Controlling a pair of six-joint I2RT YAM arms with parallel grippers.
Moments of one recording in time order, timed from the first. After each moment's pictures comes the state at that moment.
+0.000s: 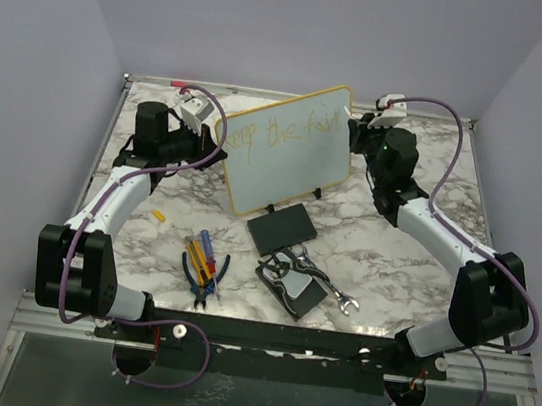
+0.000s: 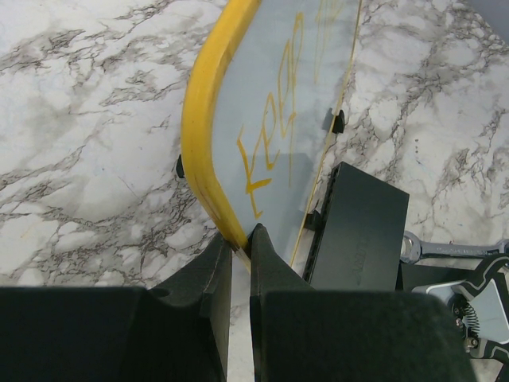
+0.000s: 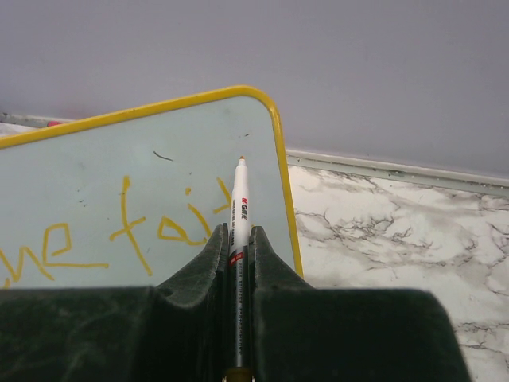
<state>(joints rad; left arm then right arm) -0.05 1.38 0.97 -0.05 0.73 0.03 0.42 1.51 1.04 0.47 0.15 0.05</state>
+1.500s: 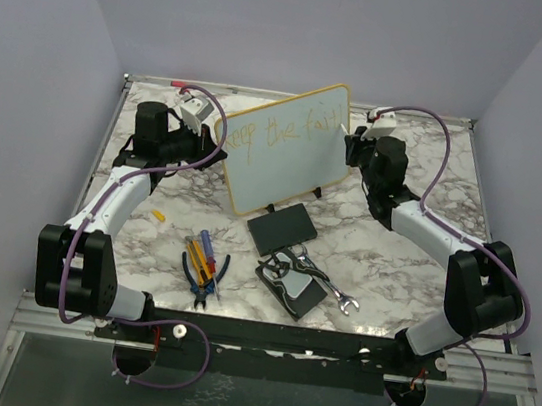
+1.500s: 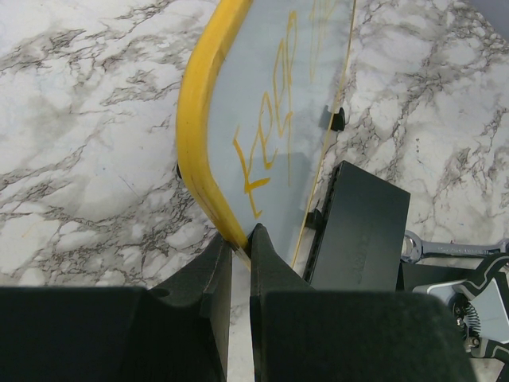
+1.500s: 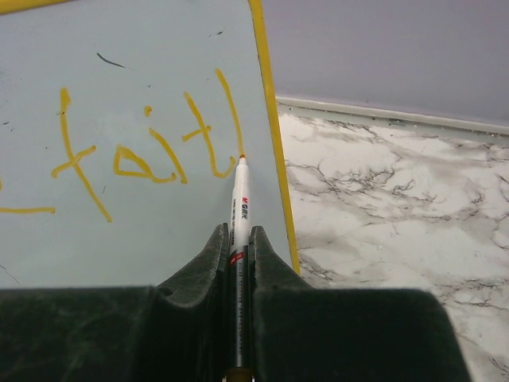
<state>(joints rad) -0.05 1.38 0.97 -0.05 0.73 0.03 0.42 1.58 0.98 0.49 0.15 0.06</state>
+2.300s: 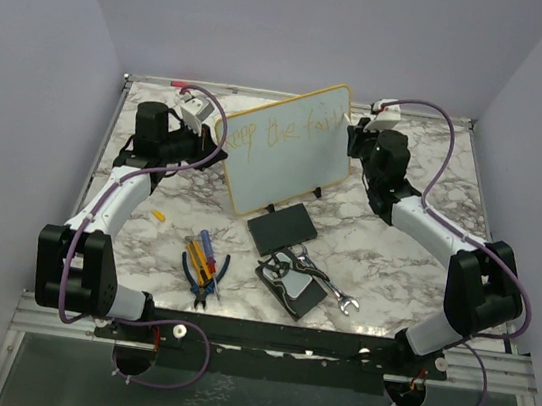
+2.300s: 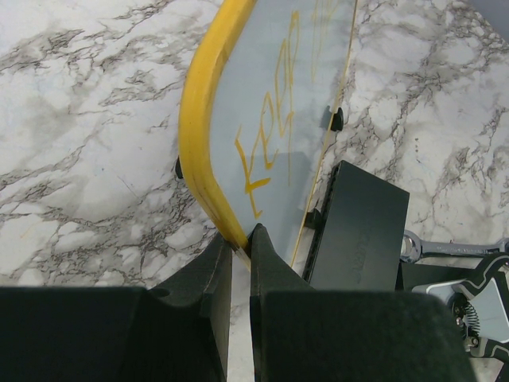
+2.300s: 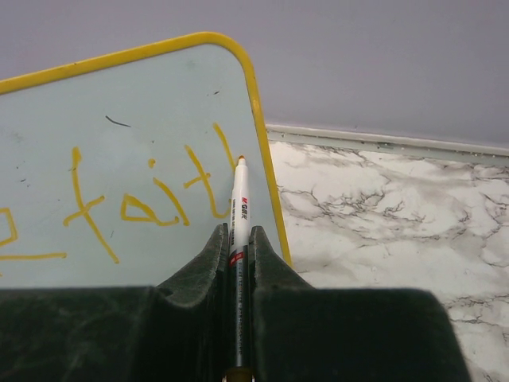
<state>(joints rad) -0.05 1.38 0.97 -0.05 0.73 0.03 0.42 1.58 1.03 0.49 0.19 0.05</state>
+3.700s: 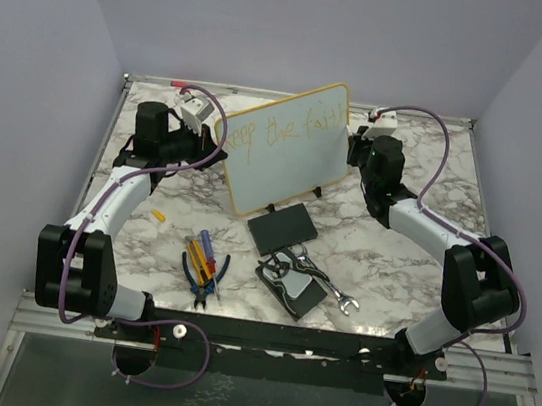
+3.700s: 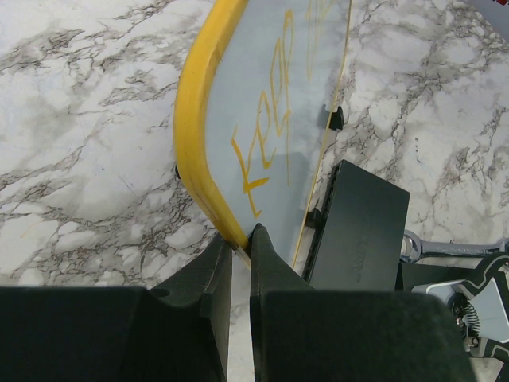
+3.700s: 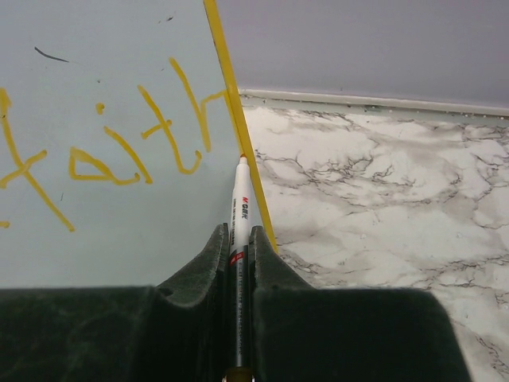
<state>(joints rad) -0.05 1.38 0.97 -0.05 0.73 0.03 0.42 1.61 0.99 0.49 0.23 0.07</state>
